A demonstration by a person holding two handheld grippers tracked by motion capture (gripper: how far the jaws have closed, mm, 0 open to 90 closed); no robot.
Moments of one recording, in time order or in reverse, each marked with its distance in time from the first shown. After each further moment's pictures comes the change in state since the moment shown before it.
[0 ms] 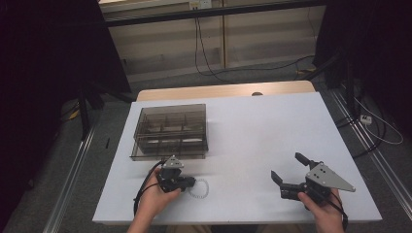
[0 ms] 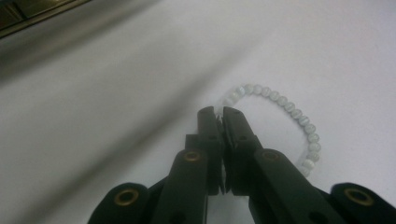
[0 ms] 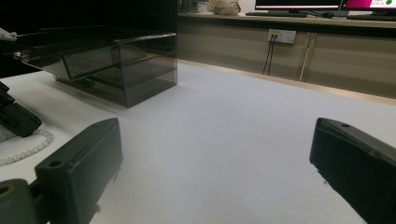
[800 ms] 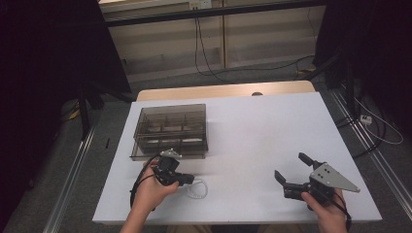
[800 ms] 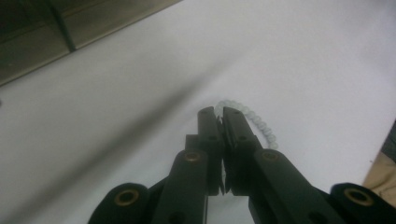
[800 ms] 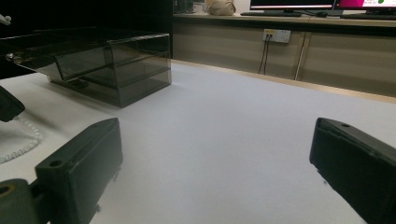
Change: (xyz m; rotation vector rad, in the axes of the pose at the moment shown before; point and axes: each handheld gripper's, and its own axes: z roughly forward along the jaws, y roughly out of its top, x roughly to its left) left arm -0.002 0.029 -0.023 0.105 -0.046 -0.086; right arm -0.006 -0.001 -0.005 -0.004 -0.016 0.012
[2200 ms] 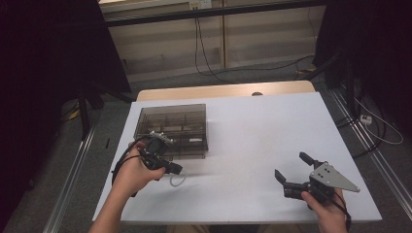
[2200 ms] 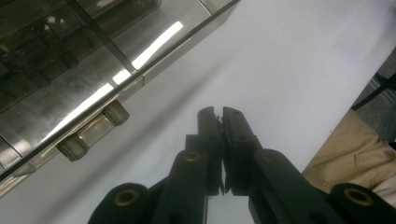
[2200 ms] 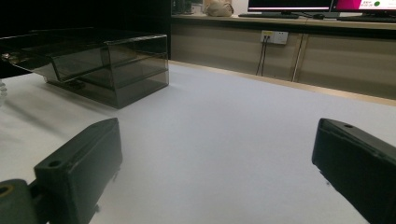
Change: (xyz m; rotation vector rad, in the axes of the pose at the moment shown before) left arm -0.002 0.038 -0.060 0.110 0.030 0.048; right arm -0.001 0.000 0.001 -0.005 -0.009 -0.008
